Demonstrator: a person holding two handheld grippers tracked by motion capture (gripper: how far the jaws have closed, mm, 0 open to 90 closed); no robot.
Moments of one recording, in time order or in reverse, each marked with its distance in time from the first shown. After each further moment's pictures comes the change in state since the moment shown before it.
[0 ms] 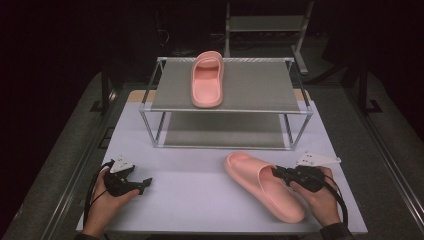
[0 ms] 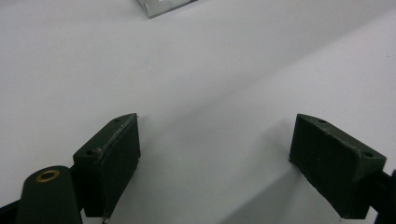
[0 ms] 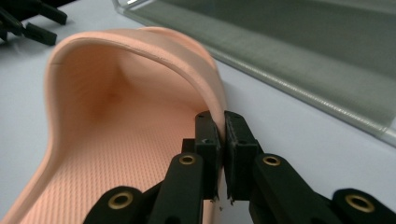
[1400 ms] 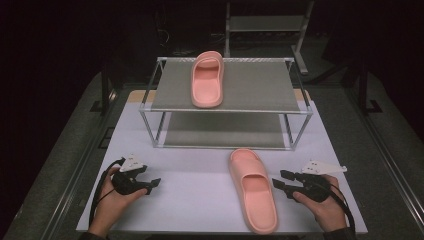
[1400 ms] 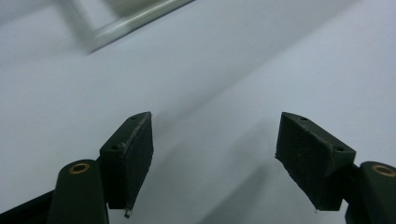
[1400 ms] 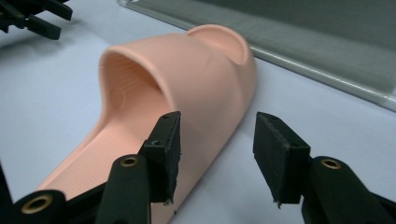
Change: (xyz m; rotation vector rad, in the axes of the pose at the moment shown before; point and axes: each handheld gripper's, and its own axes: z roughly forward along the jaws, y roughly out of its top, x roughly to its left) left arm -0.018 0.016 -0.003 0.025 -0.061 0.058; right arm 0.009 -0.017 -0.012 0.017 -0.002 0.031
